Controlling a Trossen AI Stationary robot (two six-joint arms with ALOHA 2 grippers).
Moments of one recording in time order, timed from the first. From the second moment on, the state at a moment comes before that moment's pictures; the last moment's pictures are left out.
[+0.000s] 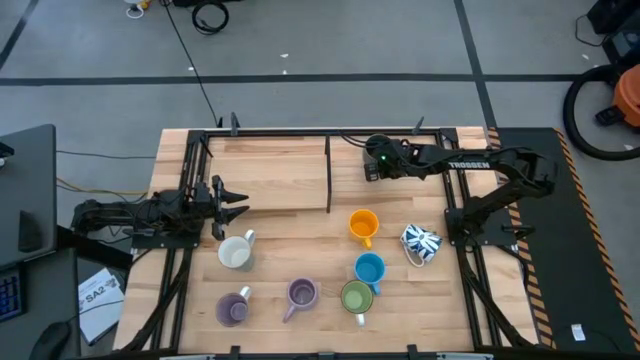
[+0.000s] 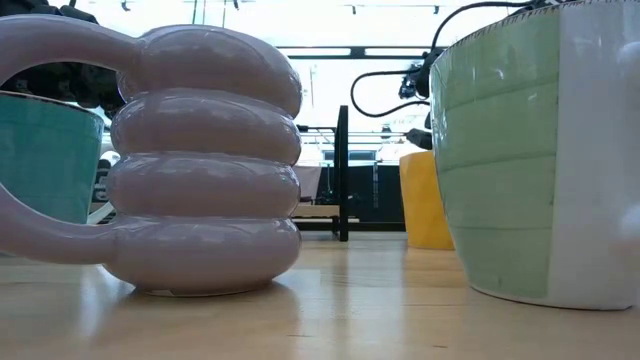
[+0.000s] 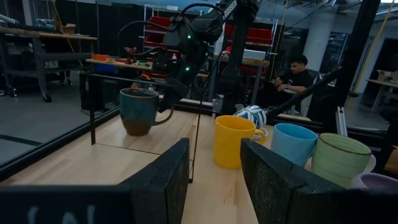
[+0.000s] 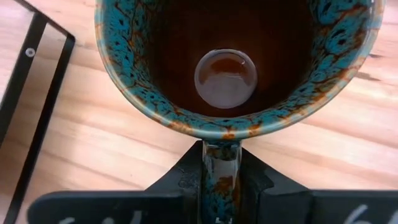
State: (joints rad) left arm -0.03 0.01 0.01 0.08 -0.22 -0.12; right arm -0.46 1.39 0.79 -0.45 0.26 0.82
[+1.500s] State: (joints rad) left arm -0.03 0.01 0.01 0.08 -0.22 -0.12; right arm -0.34 1.35 1.33 -0.57 0.18 0.50
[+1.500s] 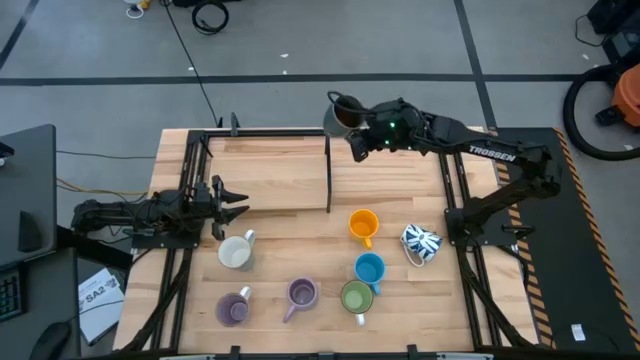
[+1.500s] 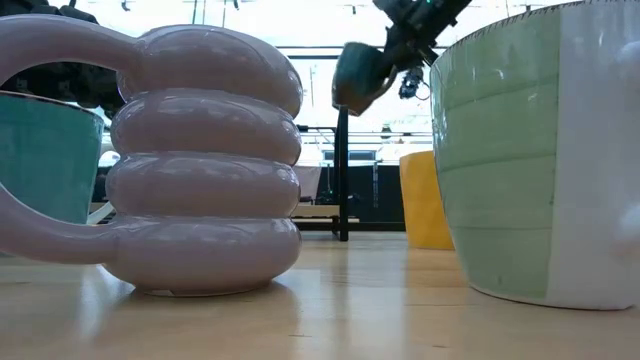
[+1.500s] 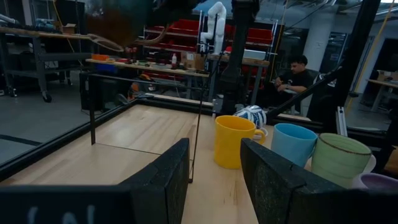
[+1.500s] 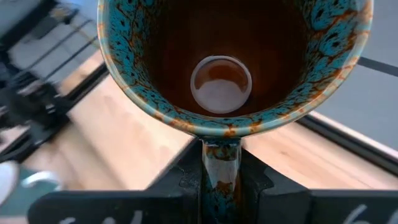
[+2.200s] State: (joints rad) left arm -0.03 0.01 0.01 0.08 -0.22 -0.12; right arm -0.05 1.36 1.33 -0.50 0.22 0.63
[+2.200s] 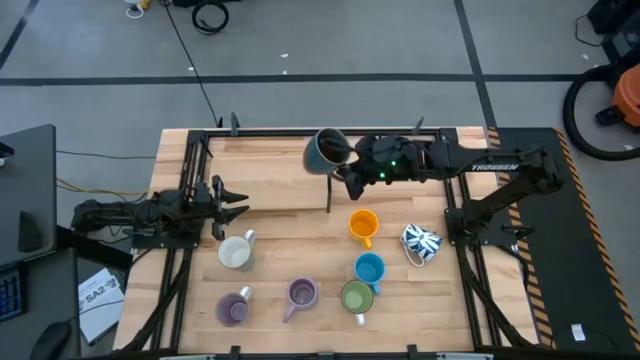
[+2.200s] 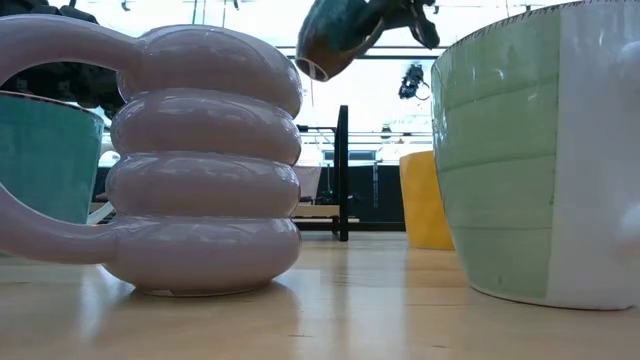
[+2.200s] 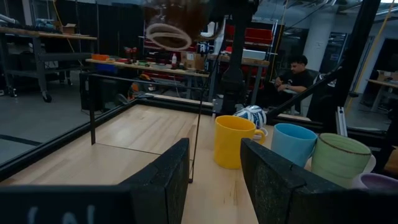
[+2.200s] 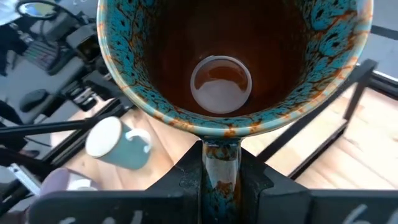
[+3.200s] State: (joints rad) left arm -0.03 0.01 0.01 0.08 -0.22 -0.12; right arm -0.27 1.87 2.03 -0.82 0.09 0.36
